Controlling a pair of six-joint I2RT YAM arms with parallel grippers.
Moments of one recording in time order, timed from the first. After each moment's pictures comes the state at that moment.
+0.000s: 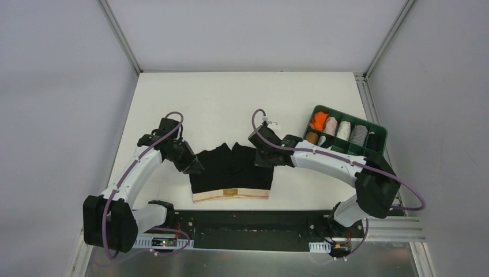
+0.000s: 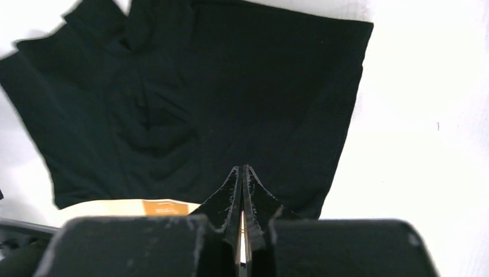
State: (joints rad) left arm -0.15 1.12 0.82 -0.90 0.32 -0.81; right arm 0.97 1.51 1.08 -0.63 0.28 0.96
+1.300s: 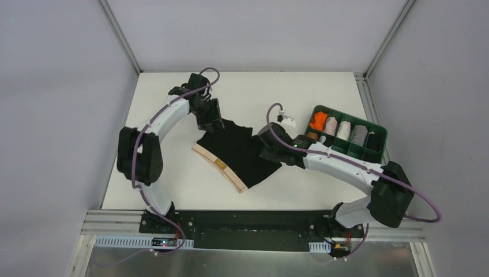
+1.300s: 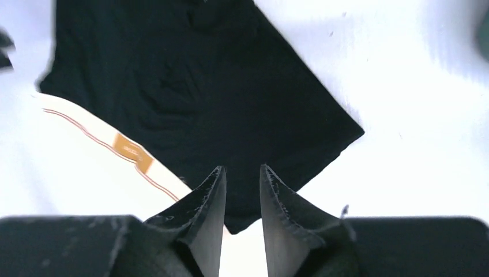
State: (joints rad) left arm -0.26 1.86 1.47 -0.79 0.26 -0.52; right arm 0.94 1.47 1.04 -0.60 0.38 1.05
